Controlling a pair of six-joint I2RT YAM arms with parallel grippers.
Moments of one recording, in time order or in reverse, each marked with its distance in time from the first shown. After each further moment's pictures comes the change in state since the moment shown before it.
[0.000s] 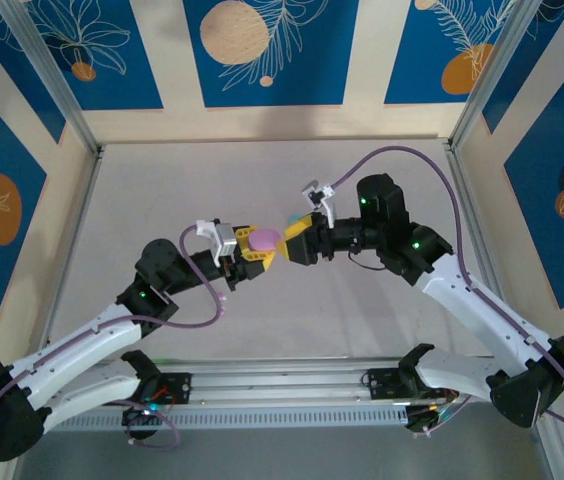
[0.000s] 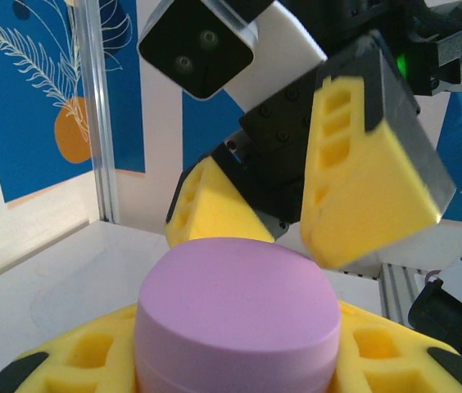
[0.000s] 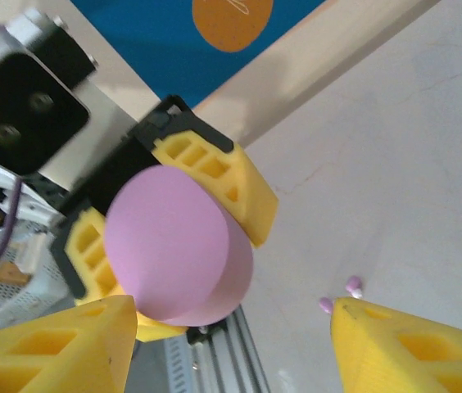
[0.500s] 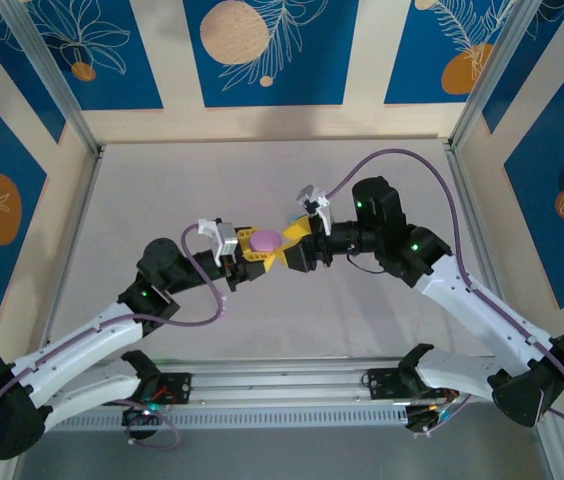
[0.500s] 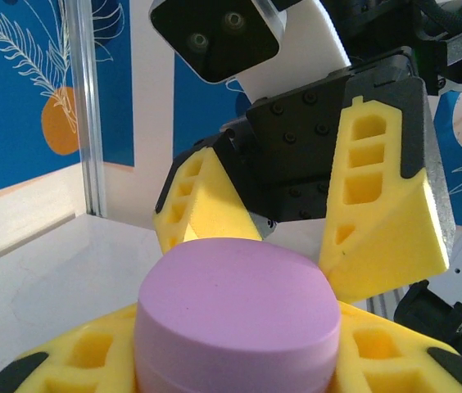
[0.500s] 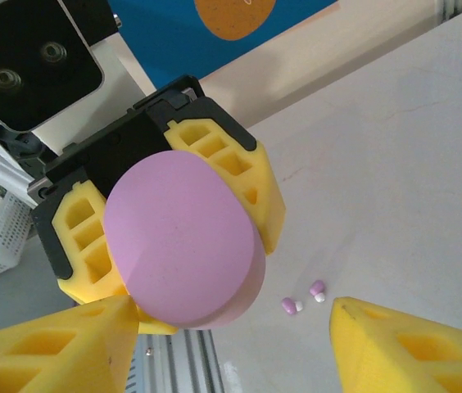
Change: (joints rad) left arm 0.000 0.013 0.000 0.009 0.022 -0.033; right arm 0.031 -0.004 0.005 -0.024 0.055 -0.166
